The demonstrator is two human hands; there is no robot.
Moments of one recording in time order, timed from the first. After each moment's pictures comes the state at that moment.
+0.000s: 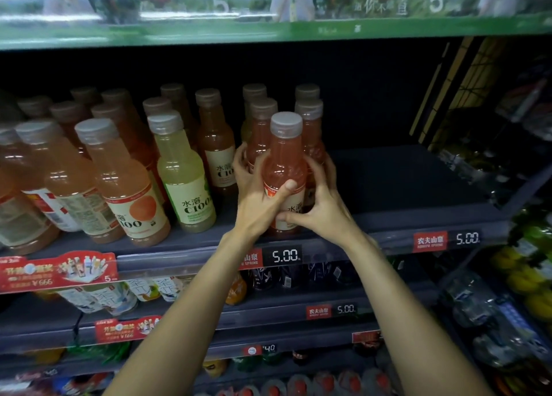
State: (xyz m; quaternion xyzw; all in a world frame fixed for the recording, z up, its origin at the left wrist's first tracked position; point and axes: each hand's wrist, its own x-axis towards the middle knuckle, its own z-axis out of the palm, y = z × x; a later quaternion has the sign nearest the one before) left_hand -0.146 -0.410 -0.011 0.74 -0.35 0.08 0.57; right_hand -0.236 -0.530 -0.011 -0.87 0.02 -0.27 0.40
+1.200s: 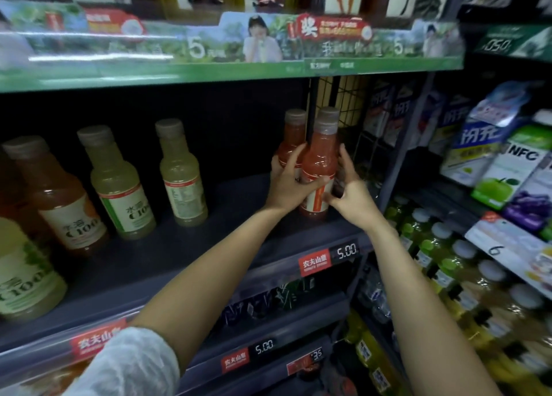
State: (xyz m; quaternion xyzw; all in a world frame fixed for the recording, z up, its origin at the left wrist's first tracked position) left_hand -0.221 -0.668 0.015 0.68 -0.46 -0.13 0.56; right_hand -0.351 -0.757 0.007 -0.84 0.20 -0.32 0.38
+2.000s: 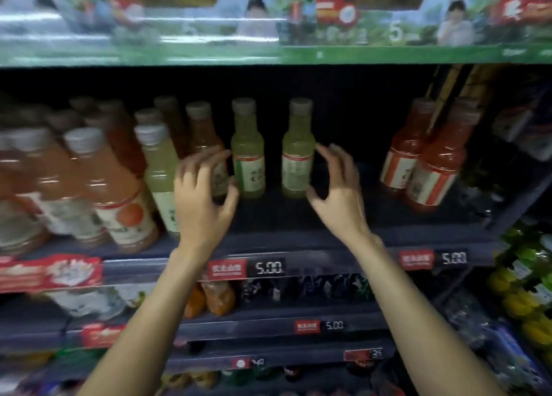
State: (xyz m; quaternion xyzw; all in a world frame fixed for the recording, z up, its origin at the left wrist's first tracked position) left_hand -0.153 -0.372 0.021 0.72 -0.34 0.46 0.39; right_hand -0.249 -0.573 0.017 -0.89 0.11 -0.37 0.24
